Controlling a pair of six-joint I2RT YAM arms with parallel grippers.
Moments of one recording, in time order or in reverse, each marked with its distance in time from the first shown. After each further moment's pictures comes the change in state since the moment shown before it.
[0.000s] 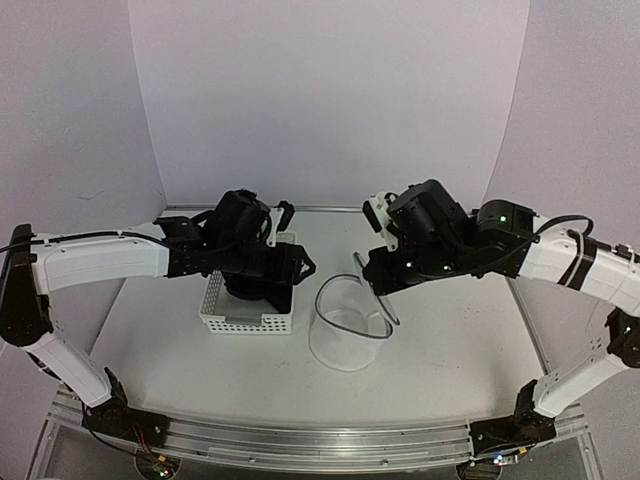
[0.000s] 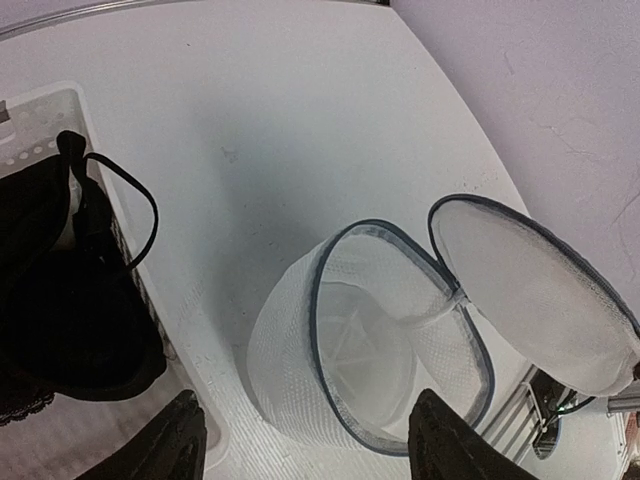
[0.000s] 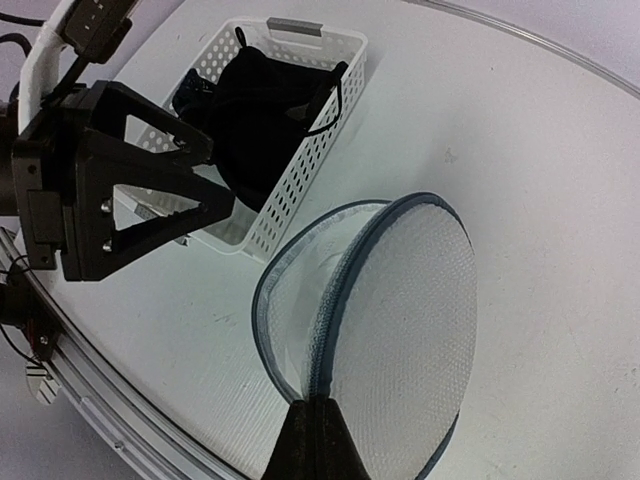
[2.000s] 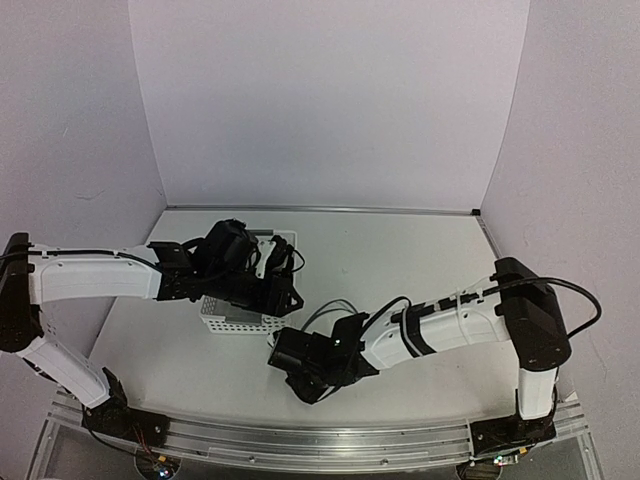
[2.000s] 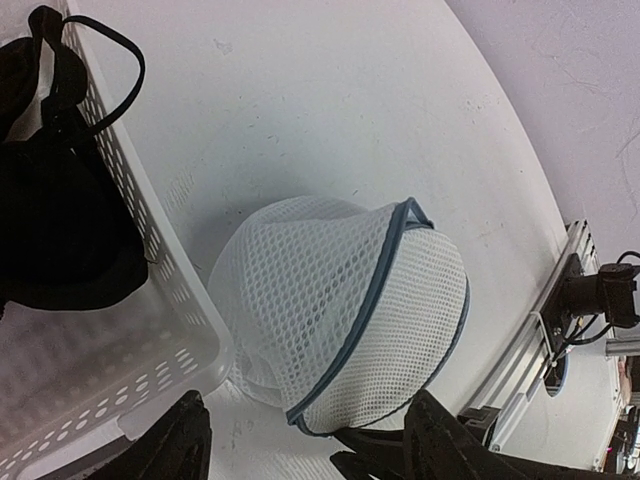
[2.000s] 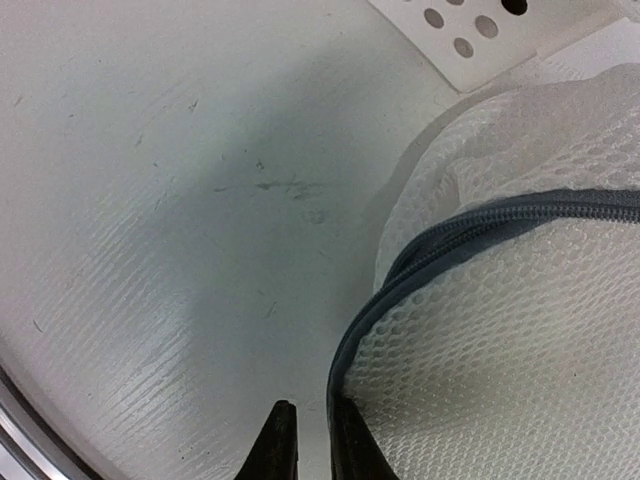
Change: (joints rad) left arm 0.001 -0.077 -0.218 0.050 0.125 -0.006; right arm 0.285 0.629 0.010 0.208 0.094 -0.126
